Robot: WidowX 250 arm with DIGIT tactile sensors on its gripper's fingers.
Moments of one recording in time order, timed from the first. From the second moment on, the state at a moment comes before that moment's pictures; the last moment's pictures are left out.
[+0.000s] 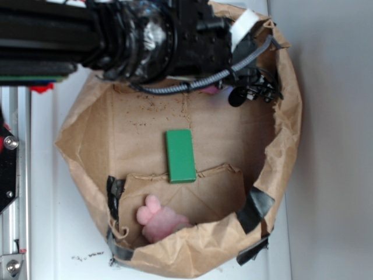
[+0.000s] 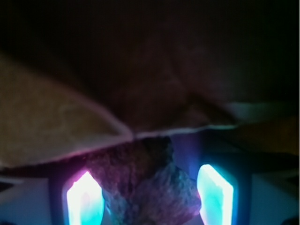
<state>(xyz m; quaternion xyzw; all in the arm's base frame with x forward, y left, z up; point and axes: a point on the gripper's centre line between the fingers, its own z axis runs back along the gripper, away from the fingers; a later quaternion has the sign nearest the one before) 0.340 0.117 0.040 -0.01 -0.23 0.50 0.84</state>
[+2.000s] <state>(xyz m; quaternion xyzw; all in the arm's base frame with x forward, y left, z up) 0.253 0.034 0.179 -0.06 -0.14 0.03 0.99</state>
